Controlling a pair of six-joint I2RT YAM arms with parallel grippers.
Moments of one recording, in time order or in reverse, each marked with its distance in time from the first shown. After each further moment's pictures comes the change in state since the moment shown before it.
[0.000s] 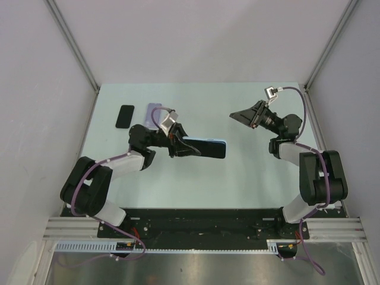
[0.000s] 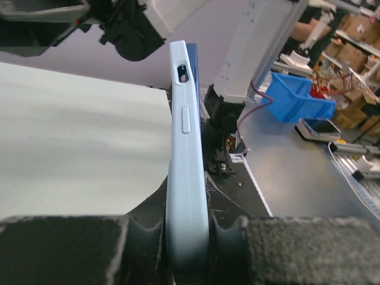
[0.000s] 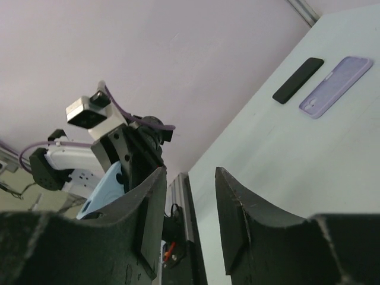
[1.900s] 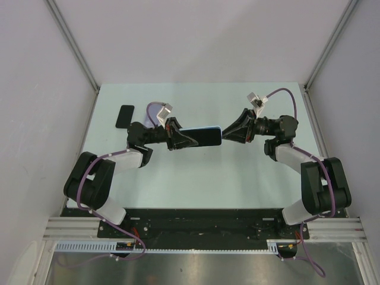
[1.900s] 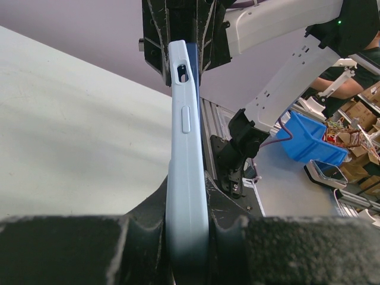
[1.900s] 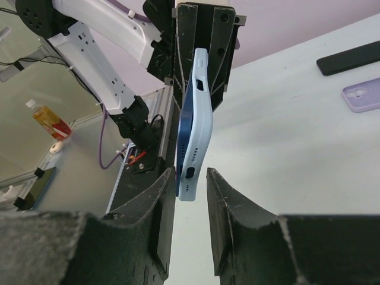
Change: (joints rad) left arm 0.092 0.066 0.000 0.000 -0.126 -0.107; right arm 0.100 -0.094 0.011 -0.001 -0.371 -0.360
